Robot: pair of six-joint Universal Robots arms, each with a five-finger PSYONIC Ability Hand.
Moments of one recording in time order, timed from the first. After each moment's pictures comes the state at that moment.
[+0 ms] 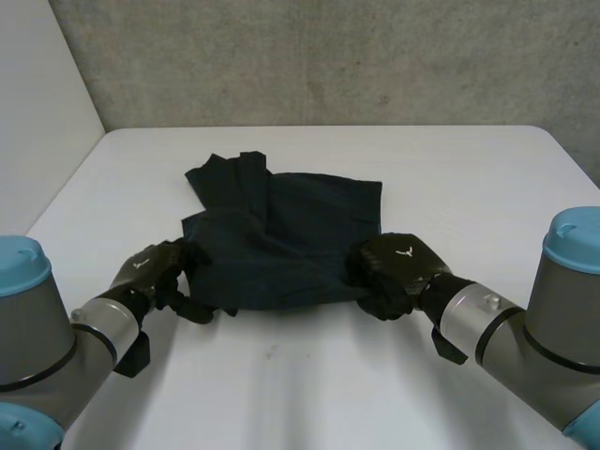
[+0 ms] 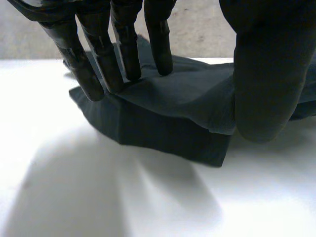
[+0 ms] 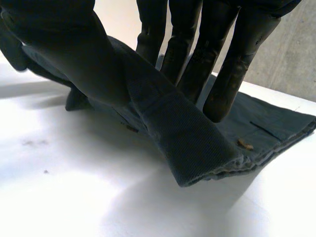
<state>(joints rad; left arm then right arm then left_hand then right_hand) 4.43 -1.84 -1.94 3.41 -1.44 2.94 1.98 -1.26 1.76 -0.16 1.13 3.08 0.49 0.49 0.51 0.49 0.31 0.98 1.17 1.20 1.19 0.98</state>
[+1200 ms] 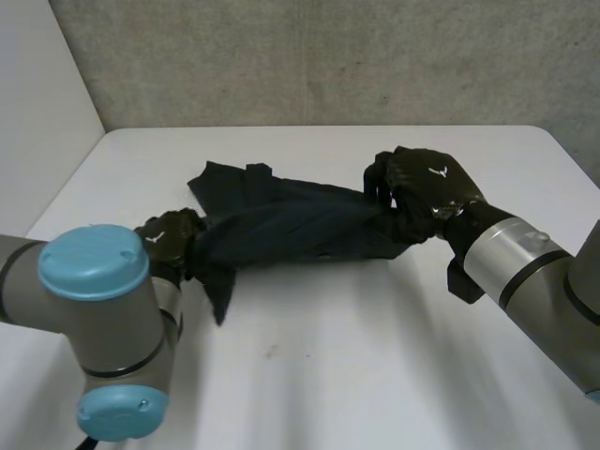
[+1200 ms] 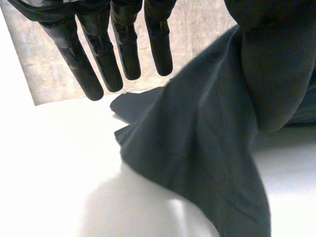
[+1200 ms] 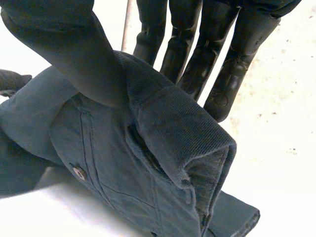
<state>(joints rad) 4.16 -1.99 -1.70 3.45 -1.96 2.95 1.99 -1.42 1.66 -0.16 1.24 3.23 0.50 0.49 0.49 0.48 0.31 0.98 1.17 1.20 1.19 0.98</state>
